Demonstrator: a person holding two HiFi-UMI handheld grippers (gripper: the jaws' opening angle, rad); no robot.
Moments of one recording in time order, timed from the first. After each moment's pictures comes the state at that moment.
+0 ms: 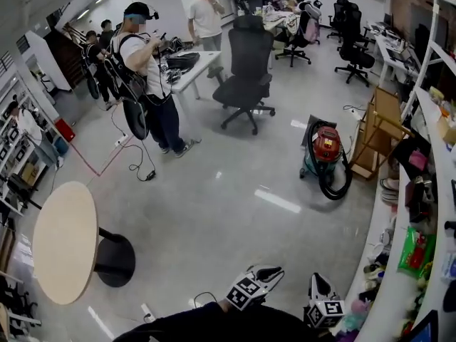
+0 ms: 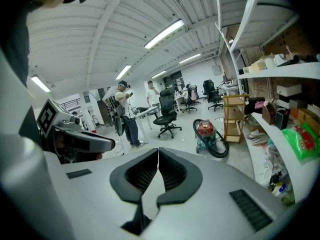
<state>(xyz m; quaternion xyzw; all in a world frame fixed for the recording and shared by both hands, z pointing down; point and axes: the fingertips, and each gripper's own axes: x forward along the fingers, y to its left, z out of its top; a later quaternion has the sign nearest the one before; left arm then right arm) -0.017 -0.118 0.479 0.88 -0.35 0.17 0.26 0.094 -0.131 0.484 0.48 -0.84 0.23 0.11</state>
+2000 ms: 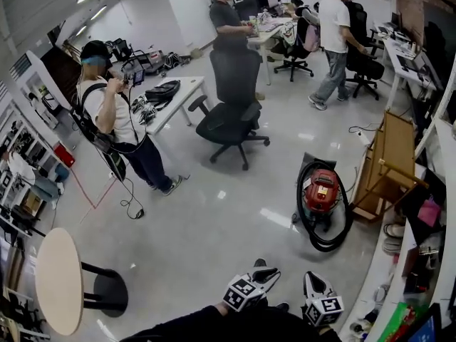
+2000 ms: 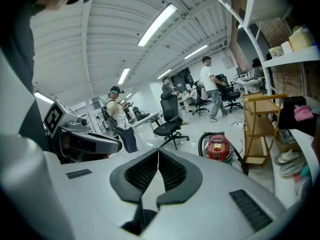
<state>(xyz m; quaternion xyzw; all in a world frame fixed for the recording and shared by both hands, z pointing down) 0.042 -0.594 0.486 0.86 -0.39 0.19 0.27 0.139 -0.614 0.494 0.40 -0.88 0.25 0.08</state>
